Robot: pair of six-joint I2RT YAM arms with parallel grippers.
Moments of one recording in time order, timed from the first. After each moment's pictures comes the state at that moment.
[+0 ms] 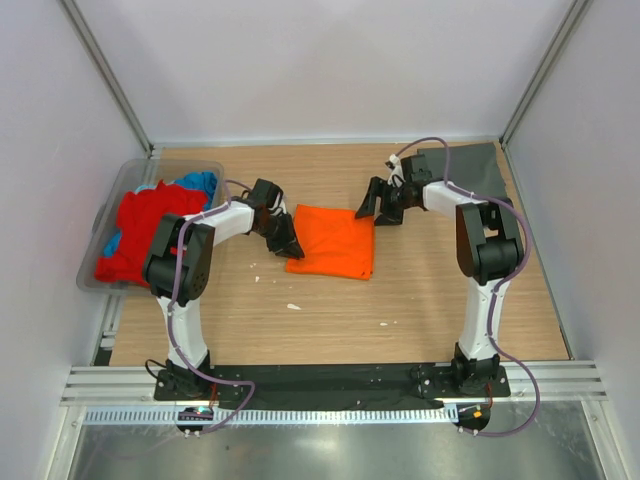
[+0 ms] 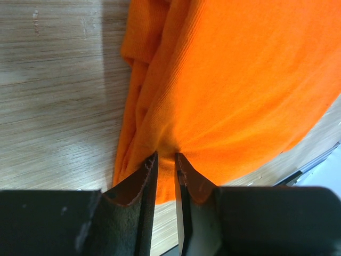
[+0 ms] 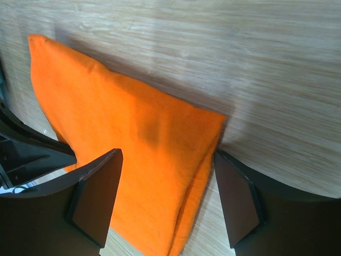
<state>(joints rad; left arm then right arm) -0.36 1.96 1.25 -0.47 0.42 -0.61 0.19 2.08 1.42 -0.32 -0.54 0.40</state>
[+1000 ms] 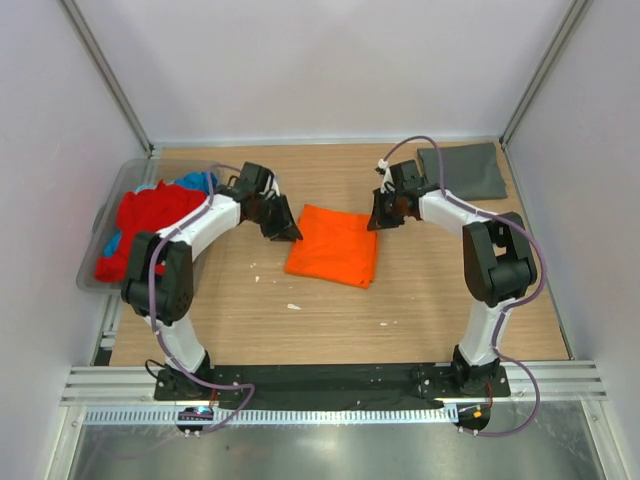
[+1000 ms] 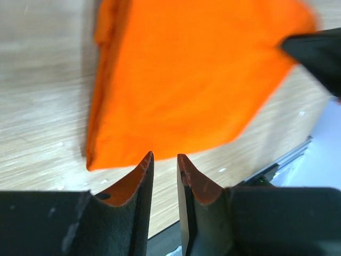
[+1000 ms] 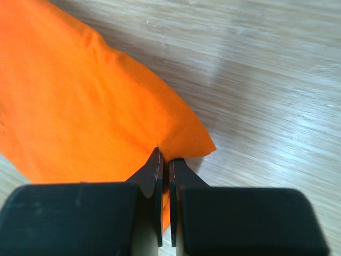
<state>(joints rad) -0.35 1.80 1.26 -0.54 0.43 -0.64 0.29 1.90 1.28 -0.36 -0.30 0.25</state>
